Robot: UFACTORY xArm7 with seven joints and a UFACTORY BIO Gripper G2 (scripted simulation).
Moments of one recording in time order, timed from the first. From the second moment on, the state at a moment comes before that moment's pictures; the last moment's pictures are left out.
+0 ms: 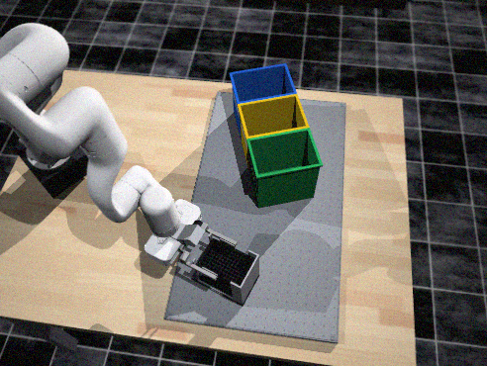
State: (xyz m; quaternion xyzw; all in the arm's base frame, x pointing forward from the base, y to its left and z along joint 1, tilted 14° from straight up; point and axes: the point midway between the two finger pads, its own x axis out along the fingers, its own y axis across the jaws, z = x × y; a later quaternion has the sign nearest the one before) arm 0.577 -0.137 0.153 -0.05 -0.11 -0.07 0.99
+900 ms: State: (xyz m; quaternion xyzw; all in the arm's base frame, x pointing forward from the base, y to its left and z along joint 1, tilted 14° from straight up) arm 0.569 -0.133 0.191 -0.05 -0.11 -0.07 0.99
